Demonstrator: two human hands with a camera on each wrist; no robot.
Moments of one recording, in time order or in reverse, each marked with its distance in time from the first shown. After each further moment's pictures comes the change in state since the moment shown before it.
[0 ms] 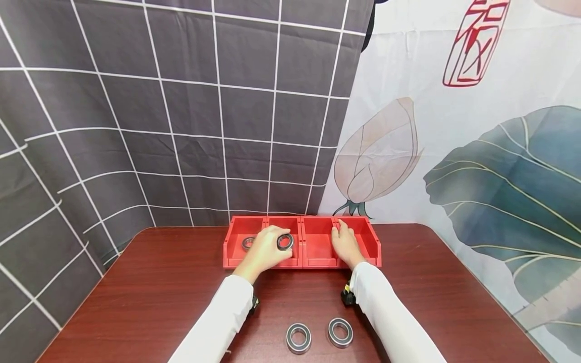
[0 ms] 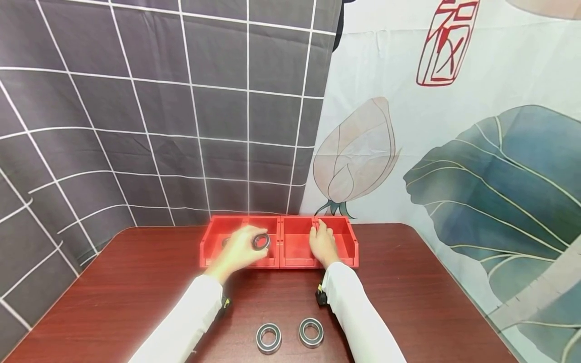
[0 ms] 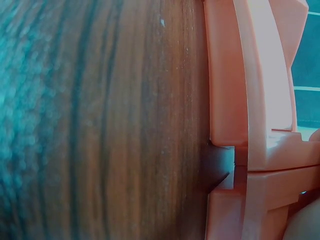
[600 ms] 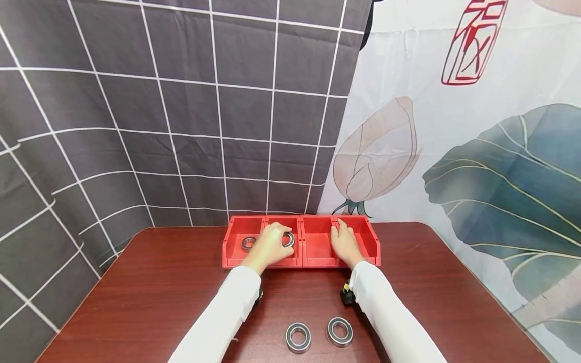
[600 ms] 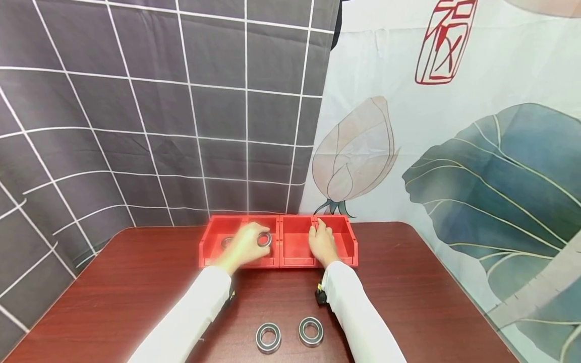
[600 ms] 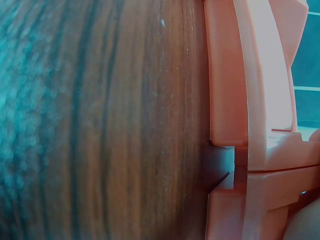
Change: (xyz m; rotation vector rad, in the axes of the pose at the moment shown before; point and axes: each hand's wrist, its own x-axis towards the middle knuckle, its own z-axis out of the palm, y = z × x) left_hand 0.018 -0.002 0.011 0.110 -0.125 -0.081; right_hand 0.000 0.002 0.000 -0.001 0.003 -0.003
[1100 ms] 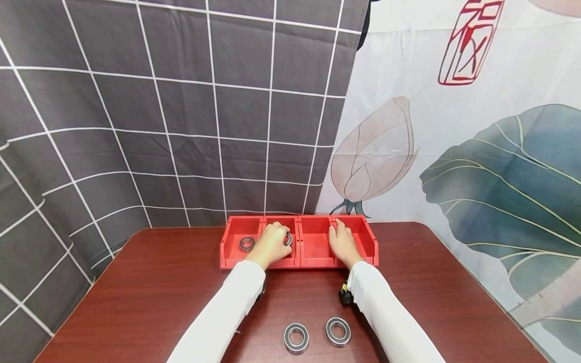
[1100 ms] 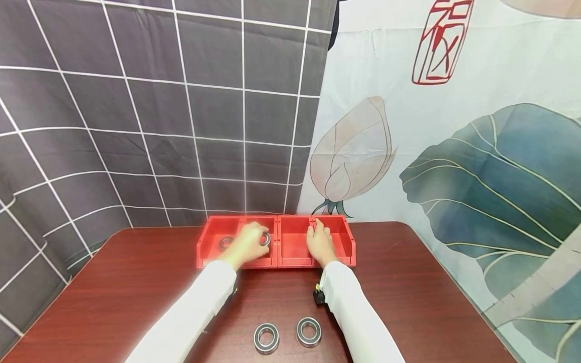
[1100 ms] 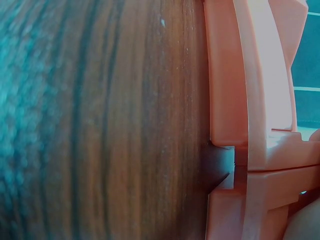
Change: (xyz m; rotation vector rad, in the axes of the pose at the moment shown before) left_hand 0.010 0.004 0.007 0.107 -0.041 -0.009; right_hand 0.001 0.000 0.001 -0.003 0.033 -0.026
